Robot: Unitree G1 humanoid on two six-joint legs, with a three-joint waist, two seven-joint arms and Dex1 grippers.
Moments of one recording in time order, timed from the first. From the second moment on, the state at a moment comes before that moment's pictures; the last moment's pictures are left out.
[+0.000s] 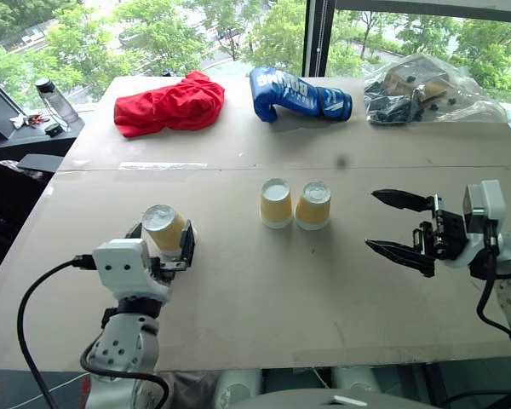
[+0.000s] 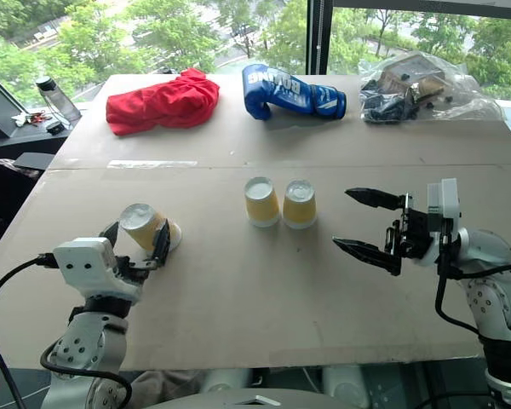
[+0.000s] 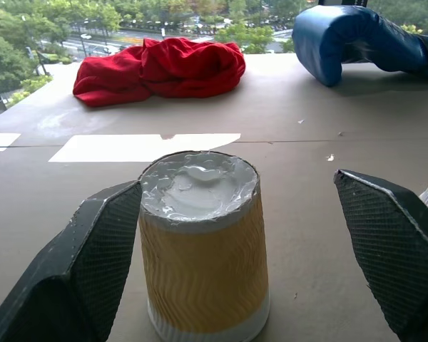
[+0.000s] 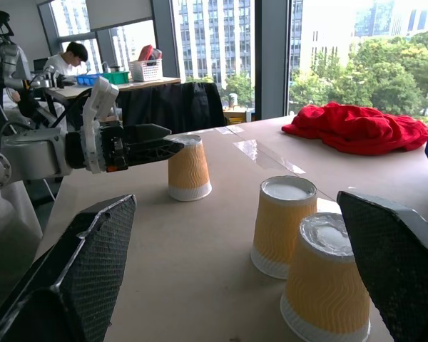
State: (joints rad) left arm 0.39 0.12 0.26 -0.68 -0.17 0.19 -0.13; right arm -0.11 -0.64 -0.19 -0.33 0.80 0.31 1.16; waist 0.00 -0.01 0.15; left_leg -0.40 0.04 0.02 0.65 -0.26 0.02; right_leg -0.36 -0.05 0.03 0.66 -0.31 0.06
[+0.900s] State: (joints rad) left arm 0.06 0.29 0.31 -0.33 -0.16 0.18 -0.19; right arm -0.11 -0.64 -0.19 -0.37 0.83 0.34 1.11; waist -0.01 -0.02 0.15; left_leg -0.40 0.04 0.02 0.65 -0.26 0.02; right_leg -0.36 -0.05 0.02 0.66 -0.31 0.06
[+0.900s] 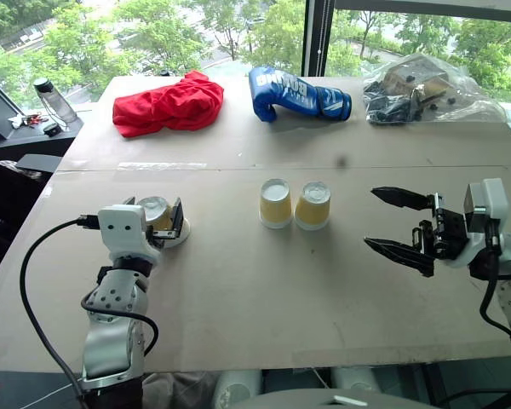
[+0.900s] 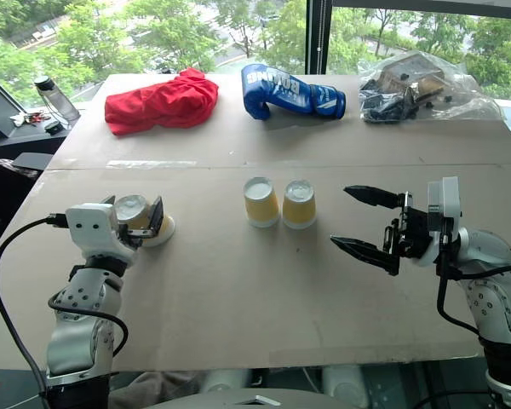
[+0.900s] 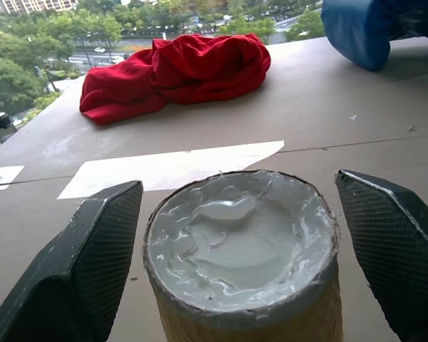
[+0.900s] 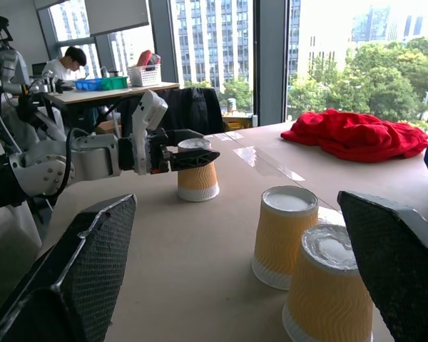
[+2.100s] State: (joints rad) left arm -0.24 0.40 0.26 -0.32 -0.26 0.31 -0.28; right arm -0.12 -0.64 -0.21 -0.40 0.86 0.37 1.08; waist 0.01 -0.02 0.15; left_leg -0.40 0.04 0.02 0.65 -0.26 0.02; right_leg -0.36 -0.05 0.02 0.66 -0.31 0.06
